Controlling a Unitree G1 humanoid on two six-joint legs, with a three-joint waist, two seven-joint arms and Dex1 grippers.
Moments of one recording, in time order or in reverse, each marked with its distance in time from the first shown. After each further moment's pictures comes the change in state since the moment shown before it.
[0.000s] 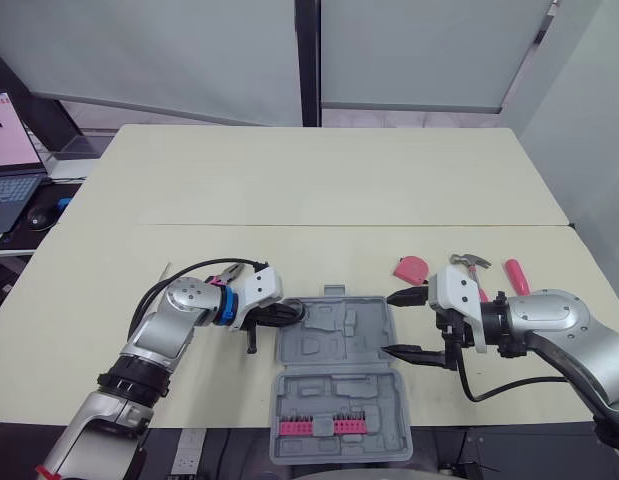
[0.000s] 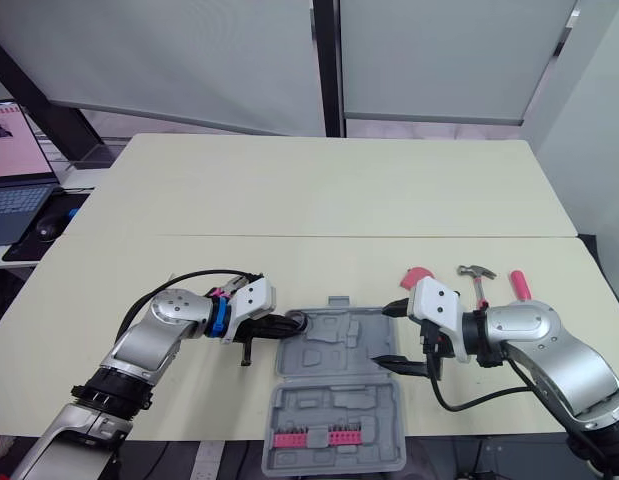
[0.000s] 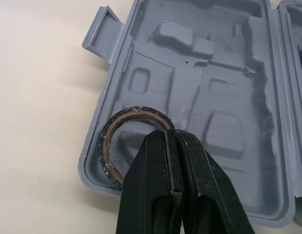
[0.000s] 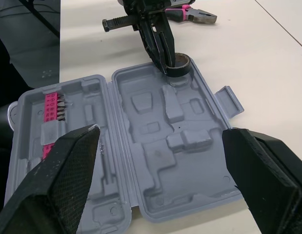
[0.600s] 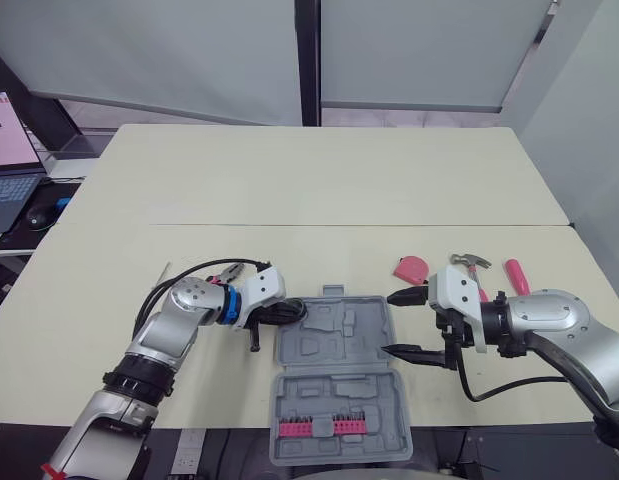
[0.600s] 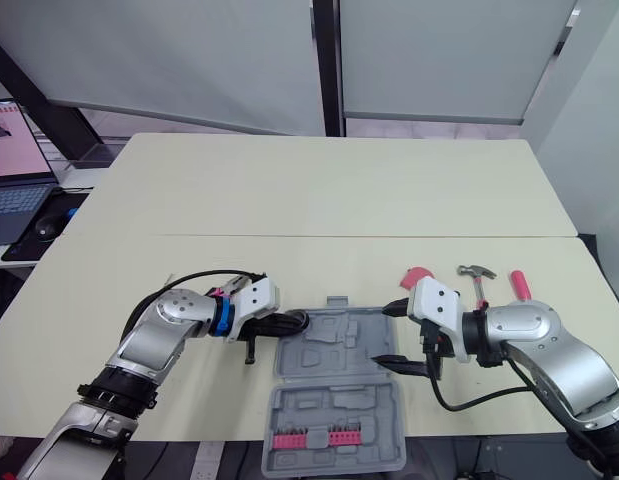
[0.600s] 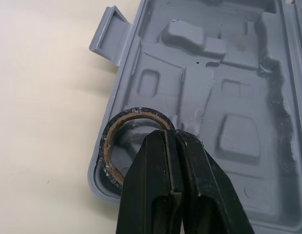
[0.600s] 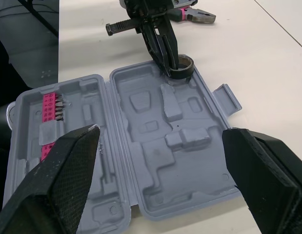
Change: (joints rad) left arm -0.008 -0.018 -0.003 0.011 0.031 -0.021 0.019; right arm 0.000 0.000 0.000 0.000 0.000 0.000 -0.003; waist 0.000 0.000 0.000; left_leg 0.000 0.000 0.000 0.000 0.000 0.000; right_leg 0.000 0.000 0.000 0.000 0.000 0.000
